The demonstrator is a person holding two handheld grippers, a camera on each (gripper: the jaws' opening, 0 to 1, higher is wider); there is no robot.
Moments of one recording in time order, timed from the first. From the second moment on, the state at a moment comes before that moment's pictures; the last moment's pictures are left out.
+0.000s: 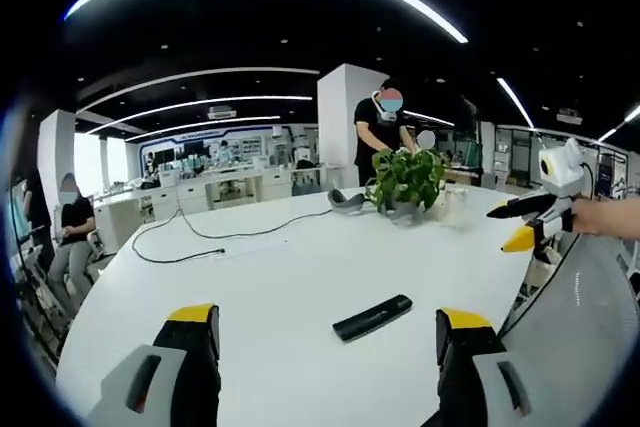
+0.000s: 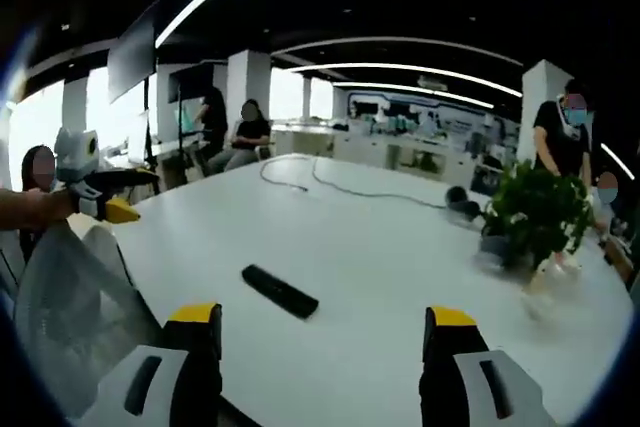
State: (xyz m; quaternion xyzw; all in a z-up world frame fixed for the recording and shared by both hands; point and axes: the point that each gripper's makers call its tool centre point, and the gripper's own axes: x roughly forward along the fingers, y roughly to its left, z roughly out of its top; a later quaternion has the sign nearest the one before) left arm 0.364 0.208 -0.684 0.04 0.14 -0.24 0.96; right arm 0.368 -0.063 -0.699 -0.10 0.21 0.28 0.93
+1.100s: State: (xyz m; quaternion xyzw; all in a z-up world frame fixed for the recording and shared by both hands) left arm 0.365 0.221 -0.681 -0.03 0.14 -0.22 0.97; right arm 0.374 -0.074 -0.693 -0.06 0.20 0.26 0.94
